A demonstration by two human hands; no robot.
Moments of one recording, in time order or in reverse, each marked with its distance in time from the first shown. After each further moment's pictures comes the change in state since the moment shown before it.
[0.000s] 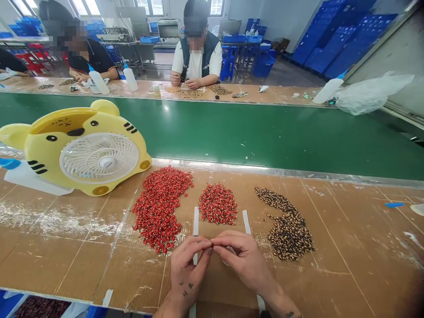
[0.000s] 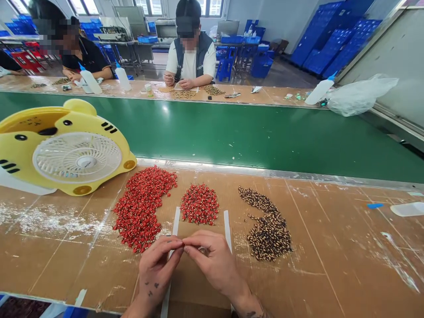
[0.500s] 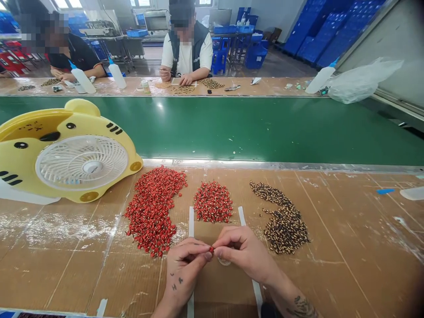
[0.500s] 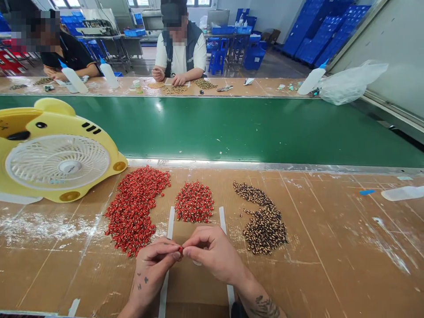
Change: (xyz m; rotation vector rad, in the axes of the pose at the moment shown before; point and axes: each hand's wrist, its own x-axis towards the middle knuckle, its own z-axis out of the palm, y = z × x) left_hand 0.008 0.001 0.004 -0.250 -0.053 -0.302; right_hand 0.005 0.004 -0.020 0.165 -0.064 0.165
